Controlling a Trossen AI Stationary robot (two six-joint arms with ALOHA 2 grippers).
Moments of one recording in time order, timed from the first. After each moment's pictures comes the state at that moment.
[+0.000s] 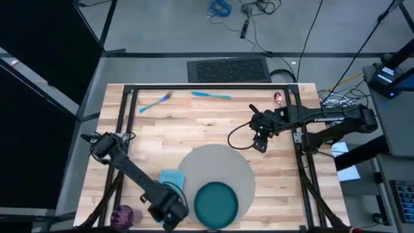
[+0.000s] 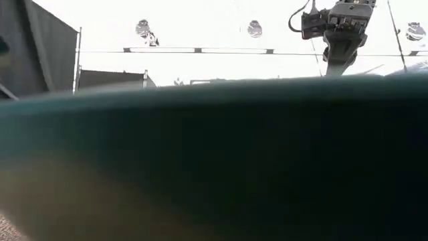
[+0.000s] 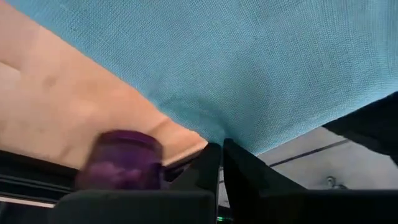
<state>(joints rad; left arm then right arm) -0.70 1.97 1.37 -0.89 0.60 -1.53 -0.04 1.20 1.02 -1.01 0.07 0.39</state>
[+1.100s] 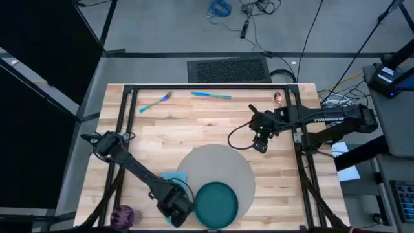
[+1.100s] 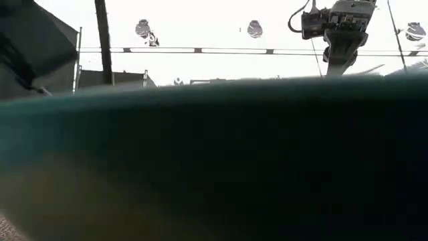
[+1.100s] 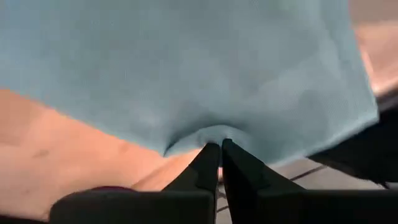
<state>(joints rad) -0.62 1.98 1.37 -0.90 0.47 -1.45 -0.04 1.20 1.02 -1.01 0.05 0.39</state>
